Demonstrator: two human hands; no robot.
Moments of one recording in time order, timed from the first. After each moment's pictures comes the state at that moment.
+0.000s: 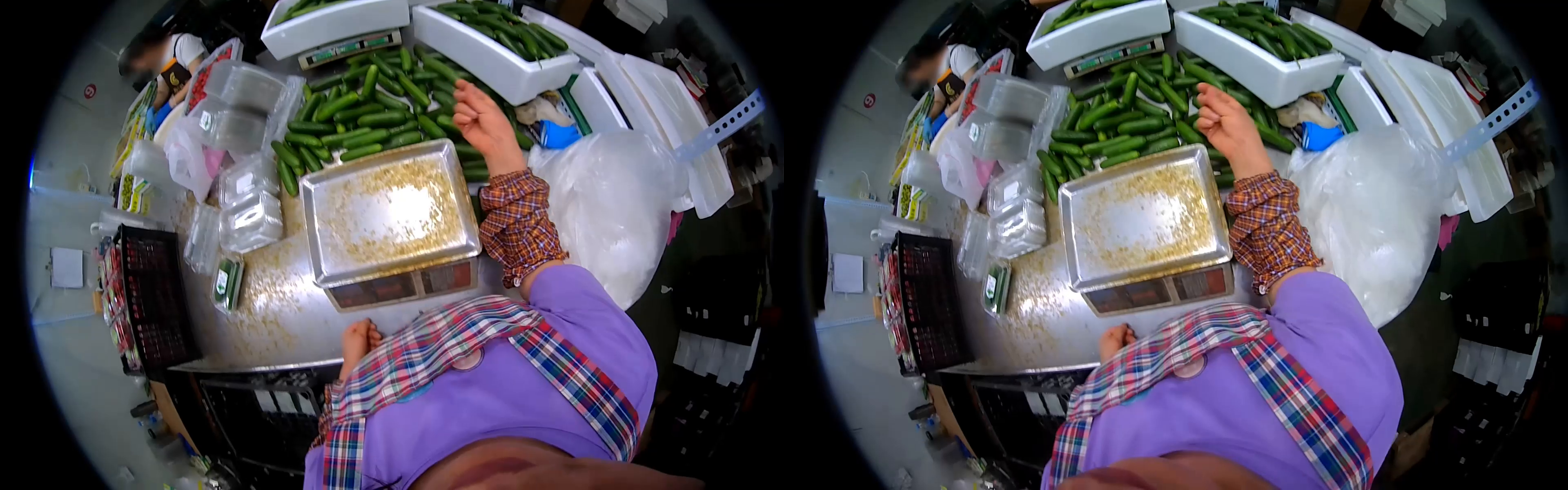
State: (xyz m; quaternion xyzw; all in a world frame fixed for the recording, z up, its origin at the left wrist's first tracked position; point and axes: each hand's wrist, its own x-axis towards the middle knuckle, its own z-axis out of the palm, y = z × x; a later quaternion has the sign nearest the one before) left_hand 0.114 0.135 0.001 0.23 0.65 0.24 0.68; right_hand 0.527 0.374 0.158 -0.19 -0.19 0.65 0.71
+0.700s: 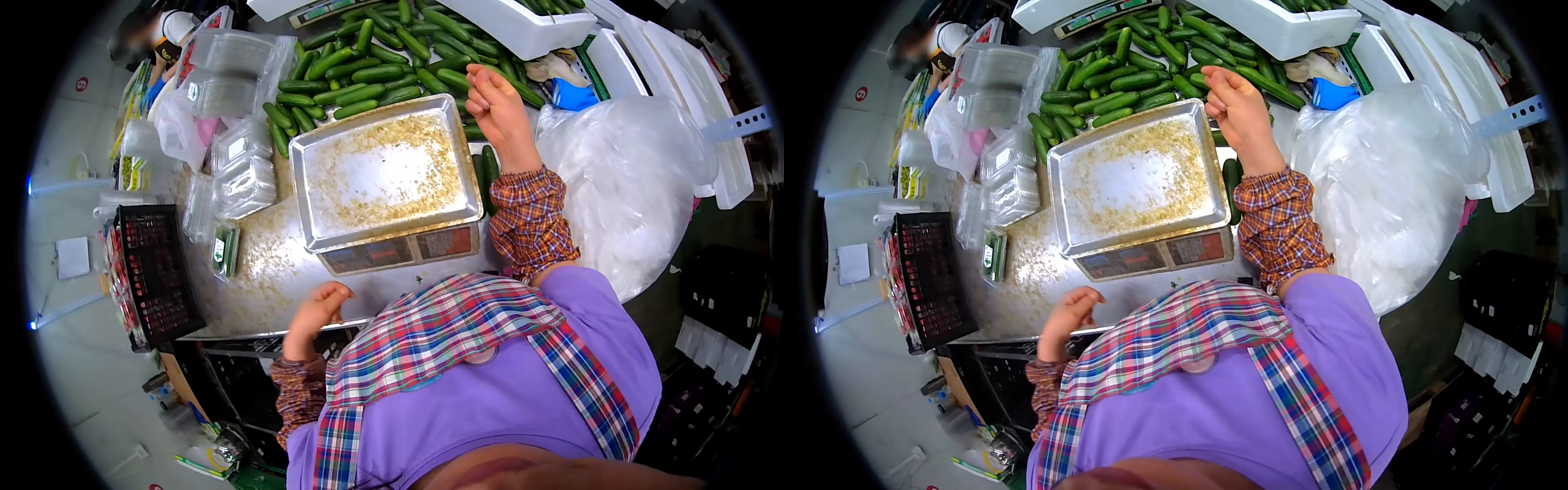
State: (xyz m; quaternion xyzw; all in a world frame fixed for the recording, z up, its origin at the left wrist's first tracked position) left_hand 0.096 0.193 0.137 0.46 0.57 0.04 0.68; right_hand 0.511 0.319 0.149 -0.32 -0.22 0.56 0.73
